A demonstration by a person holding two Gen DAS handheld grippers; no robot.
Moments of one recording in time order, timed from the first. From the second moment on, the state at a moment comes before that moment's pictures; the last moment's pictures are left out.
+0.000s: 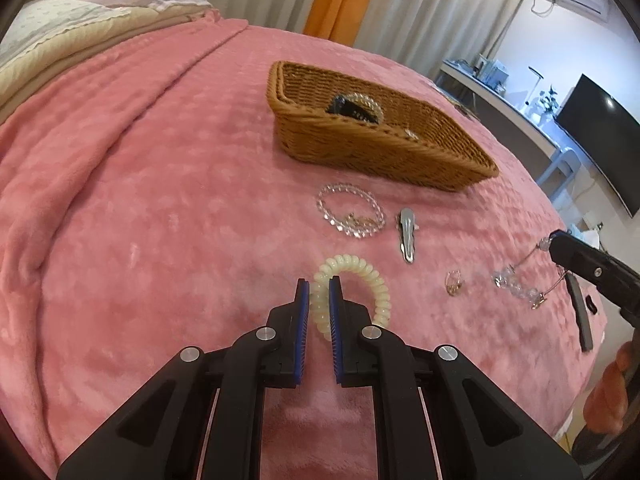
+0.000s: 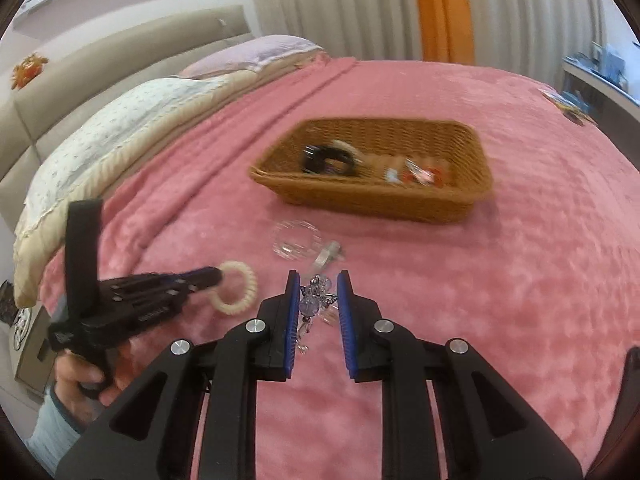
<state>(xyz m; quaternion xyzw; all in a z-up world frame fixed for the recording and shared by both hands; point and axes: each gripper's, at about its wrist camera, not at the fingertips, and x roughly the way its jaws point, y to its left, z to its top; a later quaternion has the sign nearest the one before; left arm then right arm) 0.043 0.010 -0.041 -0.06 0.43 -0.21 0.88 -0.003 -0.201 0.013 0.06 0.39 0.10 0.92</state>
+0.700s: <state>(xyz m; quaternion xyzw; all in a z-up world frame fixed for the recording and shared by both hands) 0.009 -0.001 -0.046 -0.03 0.47 -0.27 0.84 -0.039 -0.232 -0.048 0.06 0.44 0.05 0.90</state>
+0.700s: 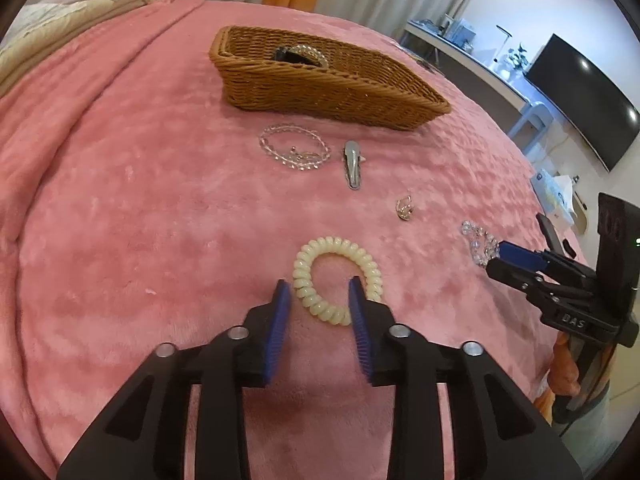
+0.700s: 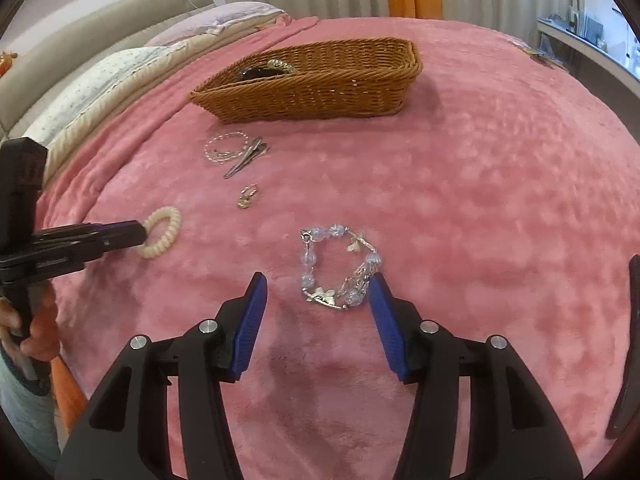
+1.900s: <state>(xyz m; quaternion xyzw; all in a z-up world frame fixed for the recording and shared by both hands) -0.001 -0.019 0.020 0.03 0.34 -0.23 0.91 -0.024 -0.200 0.016 0.05 0.35 0.09 0.93</state>
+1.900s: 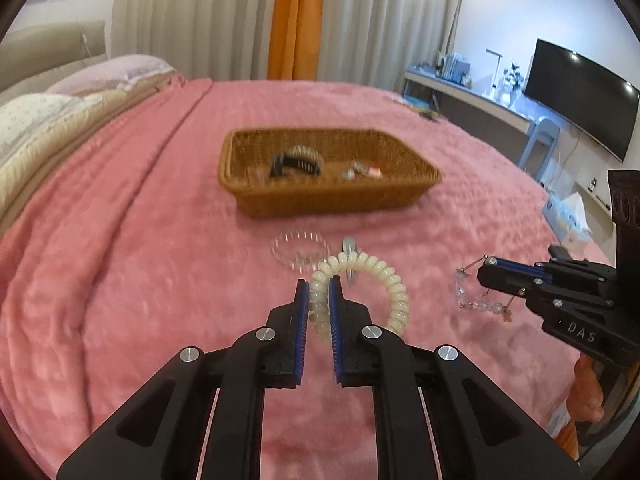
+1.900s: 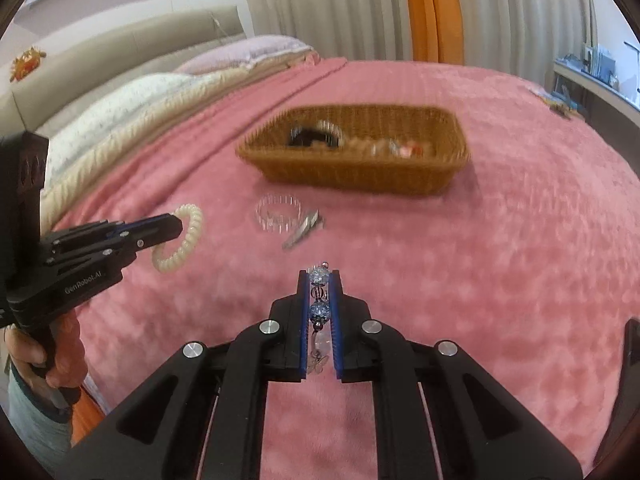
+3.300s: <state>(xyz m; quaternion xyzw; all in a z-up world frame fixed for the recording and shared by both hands) 0.178 -0.097 0.020 0.01 0.36 -0.23 0.90 0.186 -0.262 0.009 0.11 0.39 0.04 0.91</state>
